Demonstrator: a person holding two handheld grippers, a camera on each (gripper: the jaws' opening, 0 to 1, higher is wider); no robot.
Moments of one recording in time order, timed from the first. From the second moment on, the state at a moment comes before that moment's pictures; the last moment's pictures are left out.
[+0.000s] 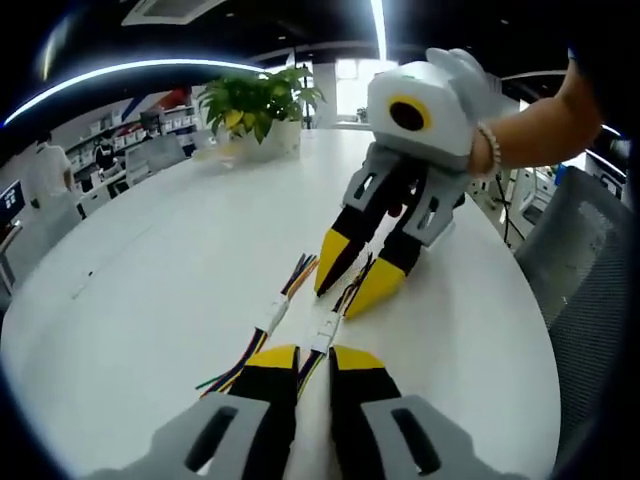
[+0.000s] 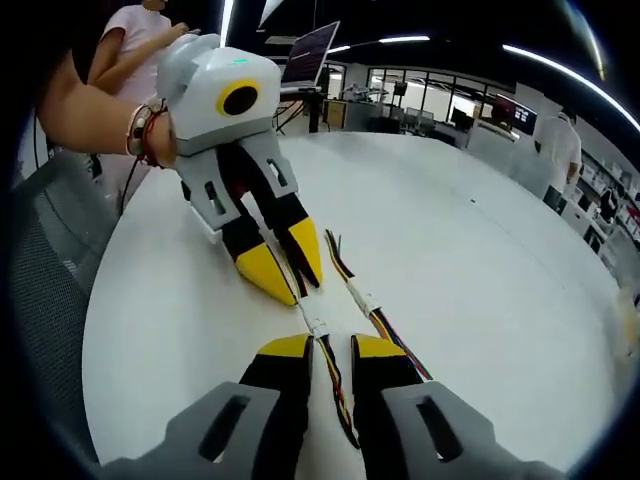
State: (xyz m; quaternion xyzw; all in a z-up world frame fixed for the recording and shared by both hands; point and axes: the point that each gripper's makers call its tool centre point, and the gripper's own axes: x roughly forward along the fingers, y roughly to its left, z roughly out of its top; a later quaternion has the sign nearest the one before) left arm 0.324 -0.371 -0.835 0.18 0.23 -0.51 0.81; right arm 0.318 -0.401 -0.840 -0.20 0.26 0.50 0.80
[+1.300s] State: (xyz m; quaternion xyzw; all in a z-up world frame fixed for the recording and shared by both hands) left arm 0.241 -0.254 -0.683 0.07 0.11 -0.38 0.92; right arm 0.245 -0.479 -0.723 -0.09 0.17 0.39 0.90
